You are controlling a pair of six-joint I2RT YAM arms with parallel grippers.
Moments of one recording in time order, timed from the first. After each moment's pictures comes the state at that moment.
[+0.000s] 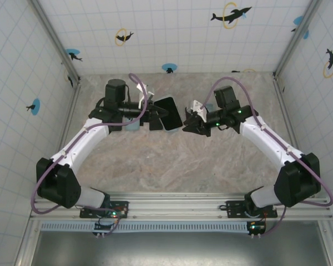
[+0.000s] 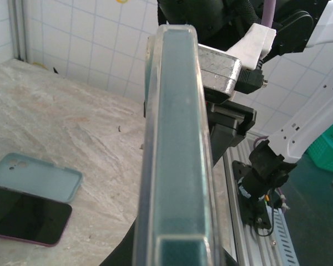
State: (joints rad) left arm -0.39 1.41 1.16 -0.23 1.17 0.13; right arm 0.48 1.43 1.17 -0.58 -0.87 -0.65
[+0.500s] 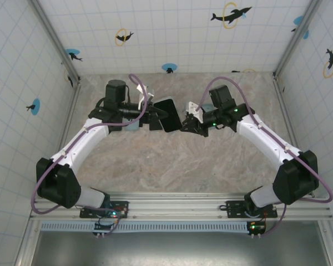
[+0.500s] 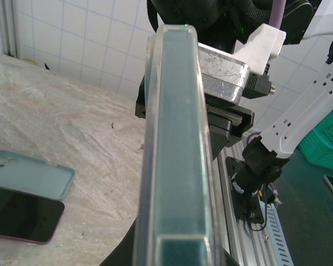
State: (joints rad) left arm -0.39 1.41 1.16 -0.26 1.19 0.16; right arm 0.51 1.45 1.21 -0.64 -0.84 -0.73
